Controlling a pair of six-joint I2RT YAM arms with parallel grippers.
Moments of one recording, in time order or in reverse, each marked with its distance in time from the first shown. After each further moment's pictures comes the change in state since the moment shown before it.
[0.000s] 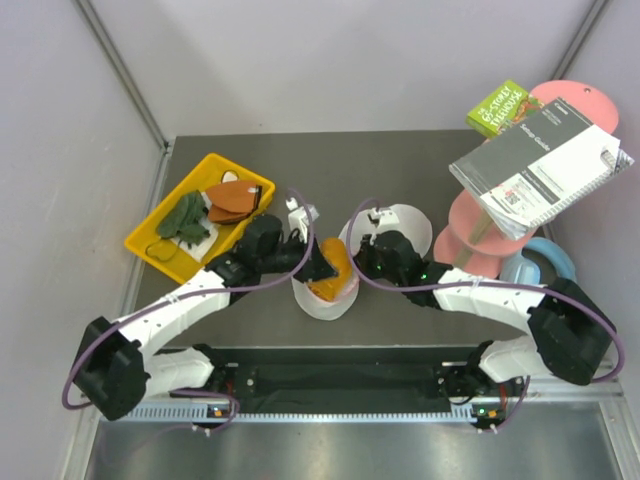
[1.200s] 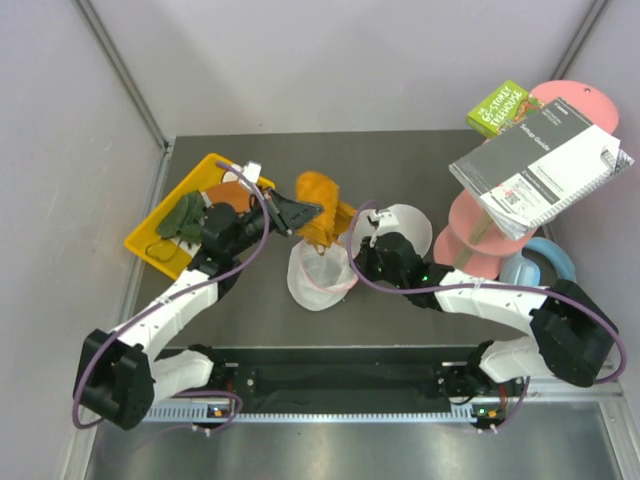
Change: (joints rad) left arm 0.219 -0.031 -0.057 0.621 -0.022 -0.398; right arm 0.011 -0.013 -0.012 0.001 -0.020 -0.004
